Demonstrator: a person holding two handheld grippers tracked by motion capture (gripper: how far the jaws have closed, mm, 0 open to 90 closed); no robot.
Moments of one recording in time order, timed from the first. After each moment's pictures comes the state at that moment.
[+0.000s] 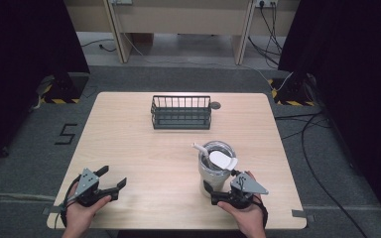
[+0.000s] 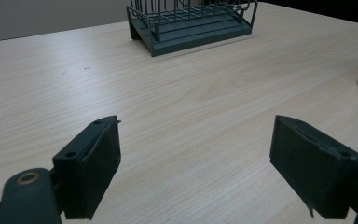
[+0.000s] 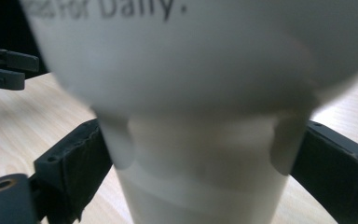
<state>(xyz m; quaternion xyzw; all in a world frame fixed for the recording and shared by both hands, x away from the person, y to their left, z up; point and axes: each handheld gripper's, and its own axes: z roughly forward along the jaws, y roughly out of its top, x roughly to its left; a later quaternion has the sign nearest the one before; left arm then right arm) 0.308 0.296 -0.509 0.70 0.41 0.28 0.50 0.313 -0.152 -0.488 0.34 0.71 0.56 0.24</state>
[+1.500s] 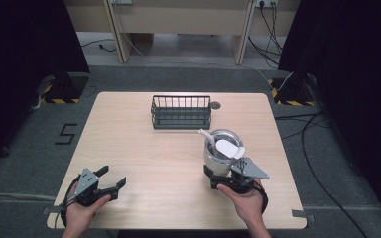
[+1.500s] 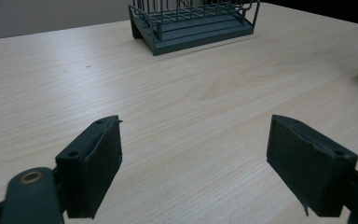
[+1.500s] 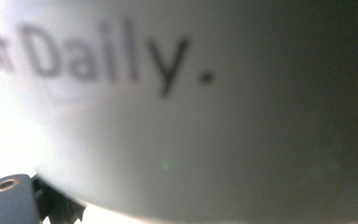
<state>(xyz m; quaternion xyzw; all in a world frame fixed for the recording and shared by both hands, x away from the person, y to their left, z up) 0.309 0.298 -0.510 0.70 0.42 0.28 0.51 0.341 -0.150 -0.455 0.34 0.70 0.57 0.27</state>
